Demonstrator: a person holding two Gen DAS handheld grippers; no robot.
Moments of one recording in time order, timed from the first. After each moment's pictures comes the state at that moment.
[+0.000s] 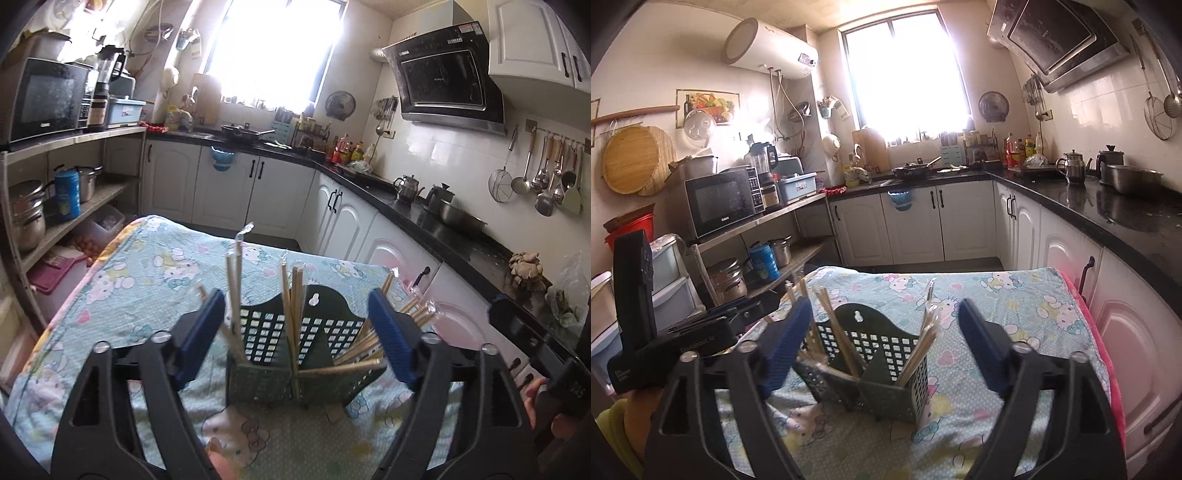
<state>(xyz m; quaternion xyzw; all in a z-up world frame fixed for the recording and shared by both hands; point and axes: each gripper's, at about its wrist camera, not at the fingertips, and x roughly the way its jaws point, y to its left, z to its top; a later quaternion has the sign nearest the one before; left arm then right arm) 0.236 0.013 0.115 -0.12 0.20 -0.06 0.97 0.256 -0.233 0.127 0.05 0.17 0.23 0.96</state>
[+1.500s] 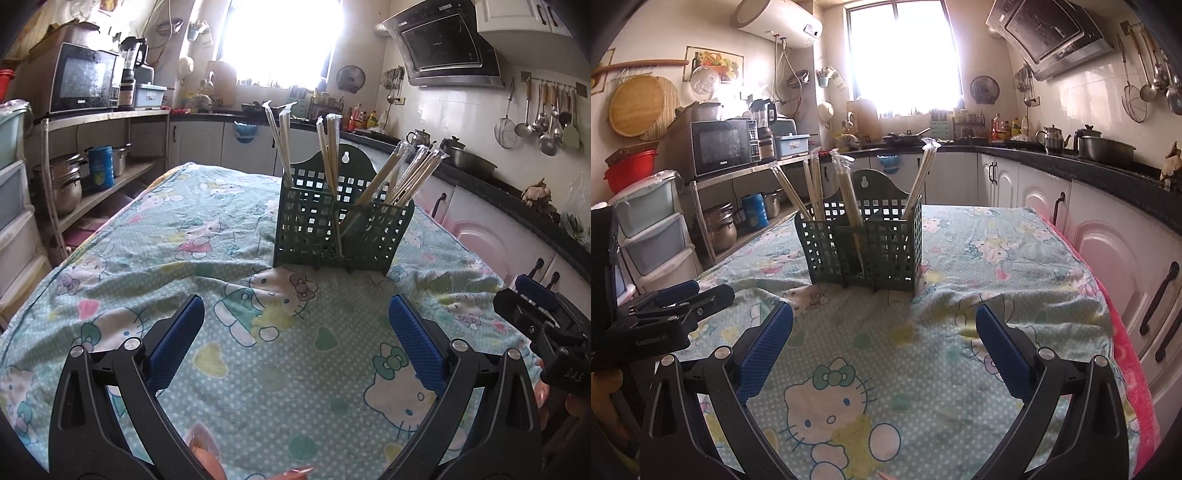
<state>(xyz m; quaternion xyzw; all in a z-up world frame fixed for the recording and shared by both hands) 0.116 0.016 -0.004 -0.08 0.23 -0.02 0.97 0.135 -0.226 0.002 0.00 0.20 0.19 0.96</state>
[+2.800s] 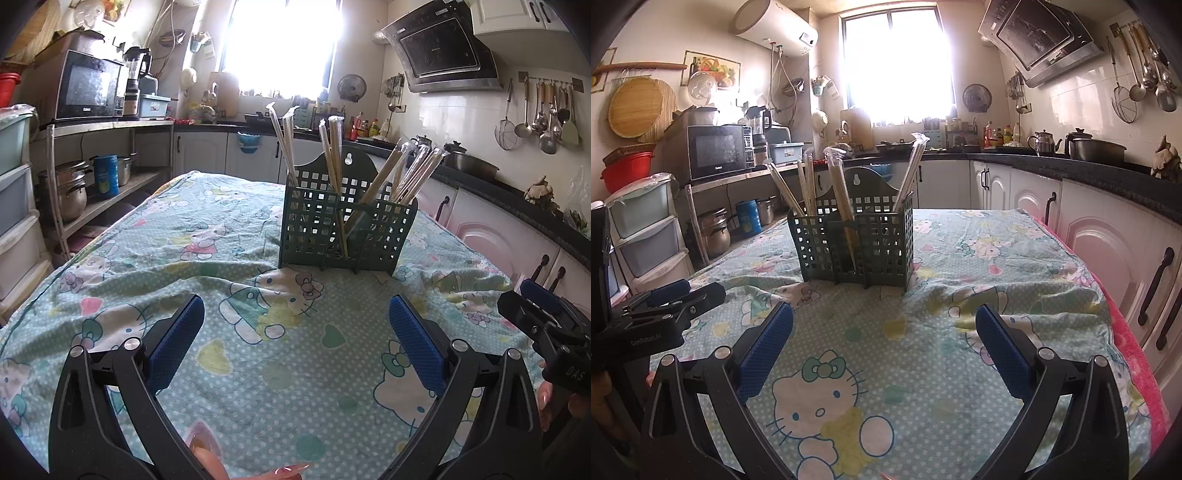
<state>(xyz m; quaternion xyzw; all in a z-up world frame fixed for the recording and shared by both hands) 0.111 0.016 -0.015 -0.07 0.21 -0.02 0.97 0.130 -0.230 -0.018 0.01 0.19 0.18 0.97</state>
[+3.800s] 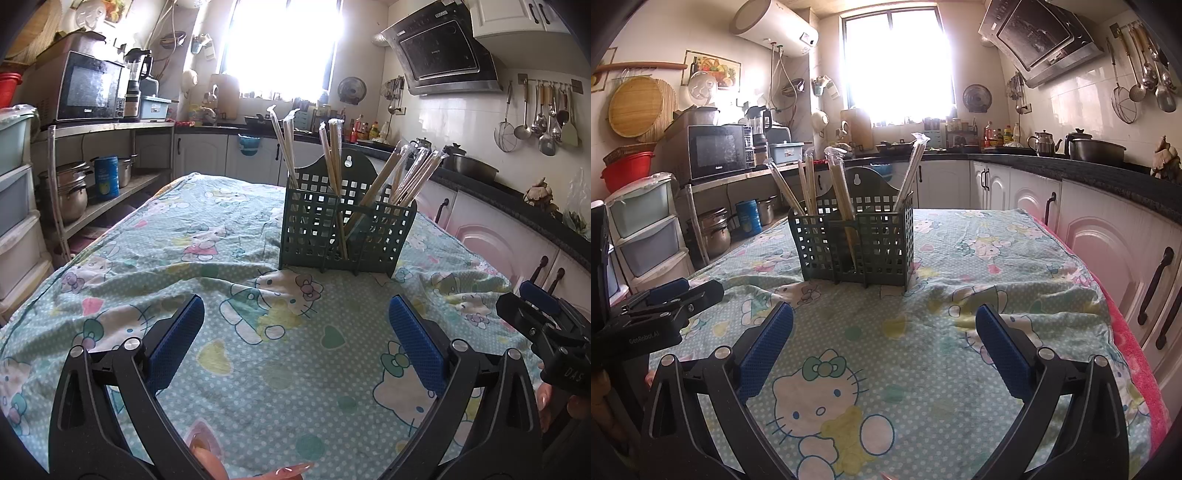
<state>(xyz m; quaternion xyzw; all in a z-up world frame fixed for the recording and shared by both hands) 0.109 0.017 -0.015 -0.07 0.21 -0.02 0.97 0.129 -0.231 -0.018 0.01 0.19 0.18 0.97</state>
